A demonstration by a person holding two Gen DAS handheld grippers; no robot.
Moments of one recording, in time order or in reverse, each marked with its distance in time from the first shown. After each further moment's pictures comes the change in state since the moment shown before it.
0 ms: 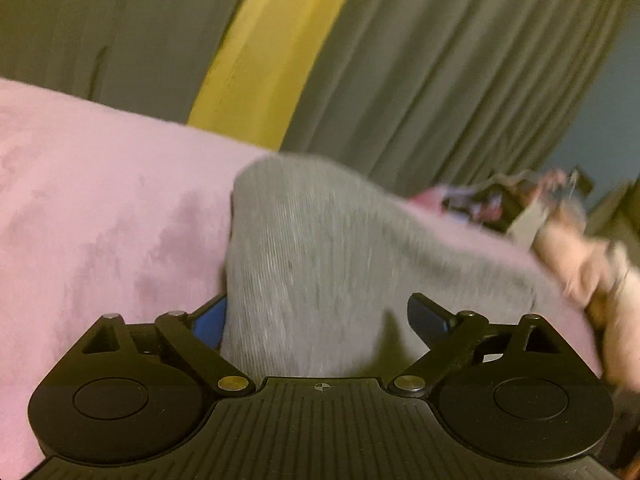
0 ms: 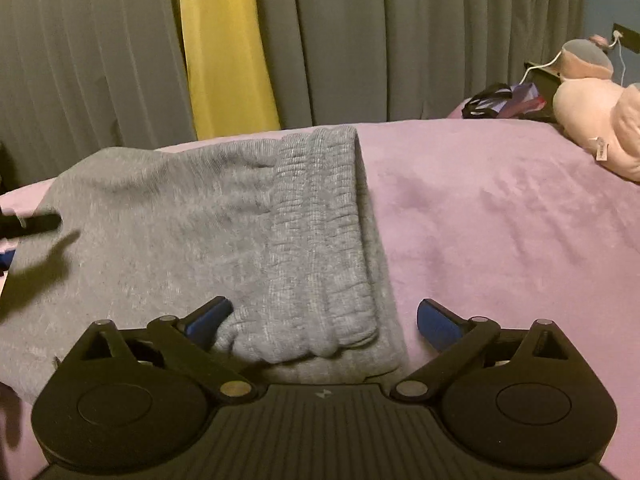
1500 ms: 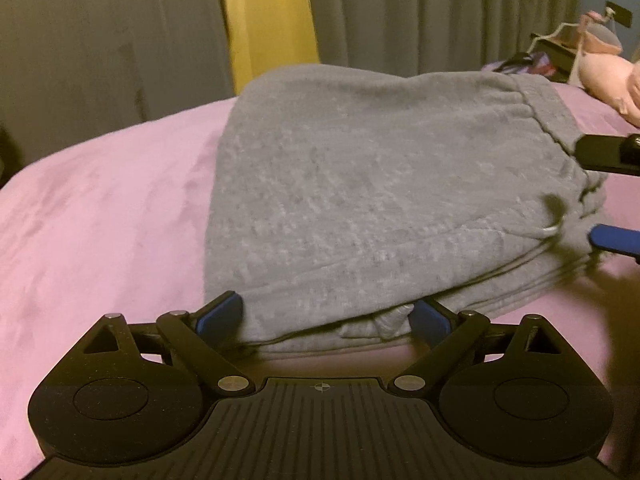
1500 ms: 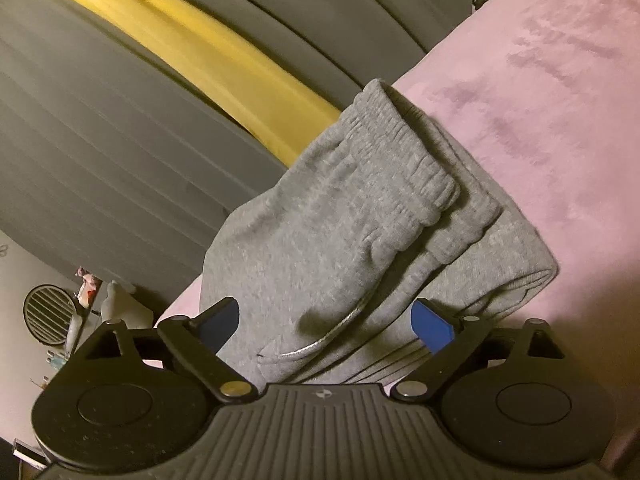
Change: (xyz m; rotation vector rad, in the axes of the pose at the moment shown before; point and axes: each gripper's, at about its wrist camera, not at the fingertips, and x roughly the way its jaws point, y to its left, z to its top) left arm -0.058 -0.099 -0.091 0.329 0.148 0.390; right arm -0.037 -0.031 -0.045 0.554 -0.007 0.488
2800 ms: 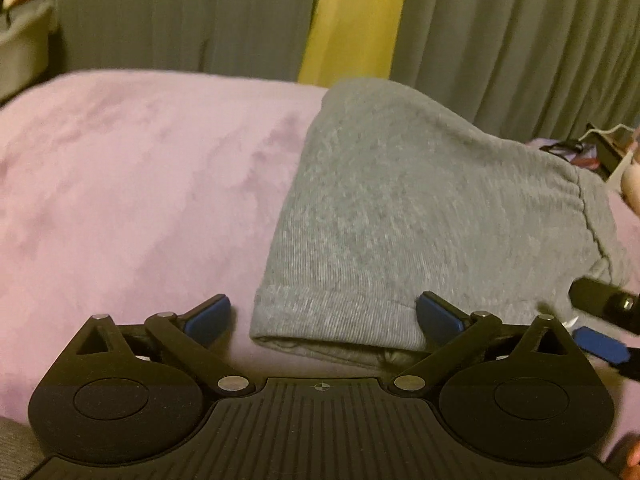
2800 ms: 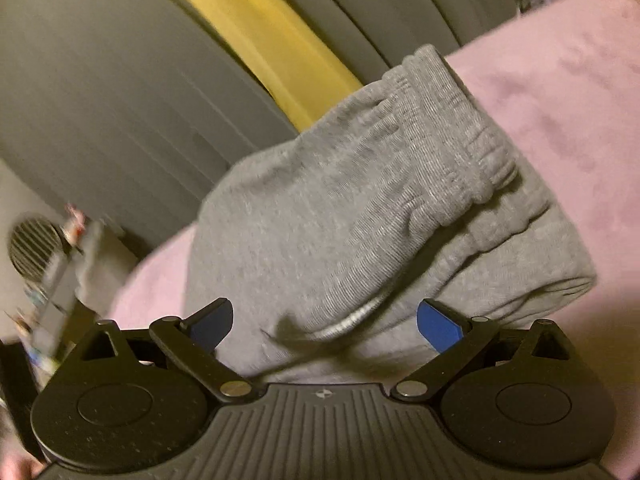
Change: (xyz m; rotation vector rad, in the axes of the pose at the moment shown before) left arm -0.009 0.043 -0.010 -0.326 -0.020 -0.001; right arm 0.030 0.033 -0.015 -0.218 0.087 -0.060
